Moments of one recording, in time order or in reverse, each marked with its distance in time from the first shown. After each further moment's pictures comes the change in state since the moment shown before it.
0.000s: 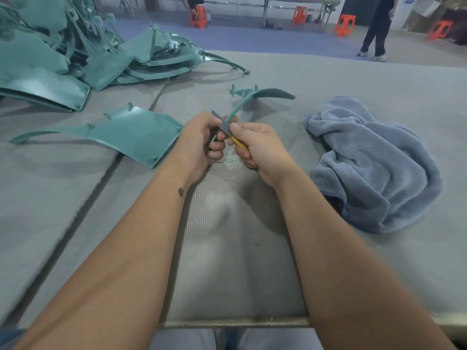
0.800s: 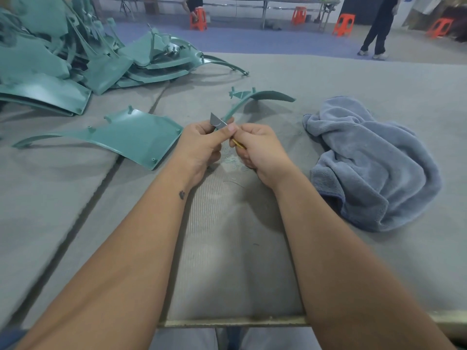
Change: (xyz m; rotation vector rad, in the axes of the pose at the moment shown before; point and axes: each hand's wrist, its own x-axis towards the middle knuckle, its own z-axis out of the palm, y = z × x) left_hand -0.004 -0.009 0.002 0.089 0.068 0.169; right_hand 0.002 0.003 0.002 -0.016 0.049 -0.019
